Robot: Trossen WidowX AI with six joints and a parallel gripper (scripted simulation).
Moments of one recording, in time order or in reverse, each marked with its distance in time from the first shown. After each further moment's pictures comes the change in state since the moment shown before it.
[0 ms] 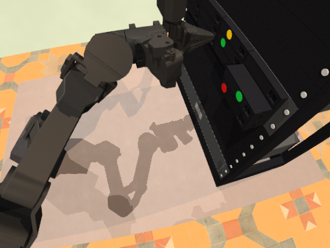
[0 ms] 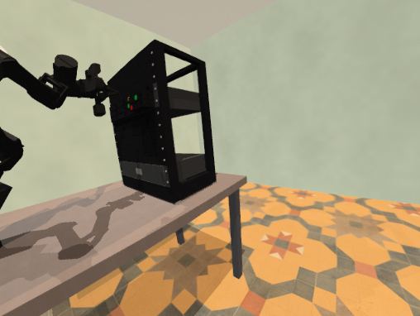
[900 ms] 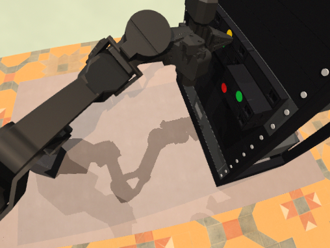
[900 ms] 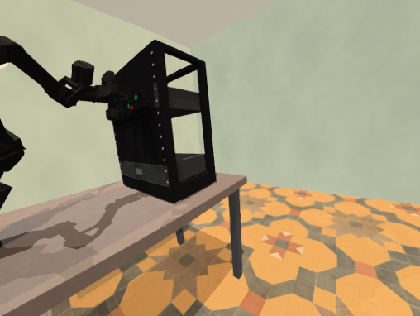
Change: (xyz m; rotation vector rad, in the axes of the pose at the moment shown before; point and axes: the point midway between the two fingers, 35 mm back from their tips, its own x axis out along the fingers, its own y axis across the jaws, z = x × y) arm 0.050 -0.016 -0.008 -0.025 0.011 -0.040
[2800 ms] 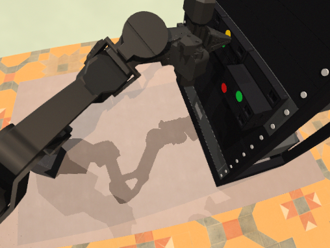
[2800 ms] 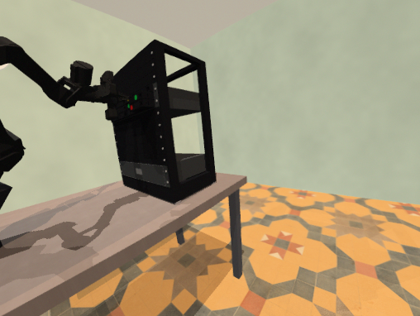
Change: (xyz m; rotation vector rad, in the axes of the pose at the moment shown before) arm -0.003 0.000 0.000 -0.001 -0.004 0.004
